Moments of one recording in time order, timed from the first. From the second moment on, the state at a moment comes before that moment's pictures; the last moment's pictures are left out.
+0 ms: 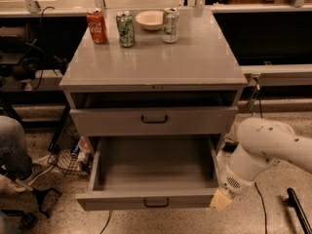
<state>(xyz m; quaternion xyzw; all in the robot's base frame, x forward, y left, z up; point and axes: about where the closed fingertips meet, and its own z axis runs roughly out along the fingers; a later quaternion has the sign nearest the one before) 0.379 -0.192 0.594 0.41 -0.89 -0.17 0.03</state>
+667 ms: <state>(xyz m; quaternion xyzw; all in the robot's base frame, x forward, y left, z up) 0.382 -0.187 0.476 0.35 -0.91 -0.20 0.02</state>
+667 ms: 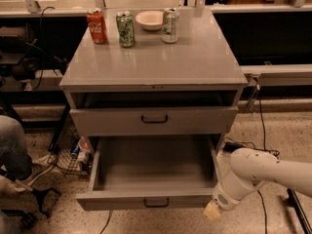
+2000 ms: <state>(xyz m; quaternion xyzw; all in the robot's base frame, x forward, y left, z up) 0.417 -0.197 0.385 0.27 -0.93 -0.23 -0.05</state>
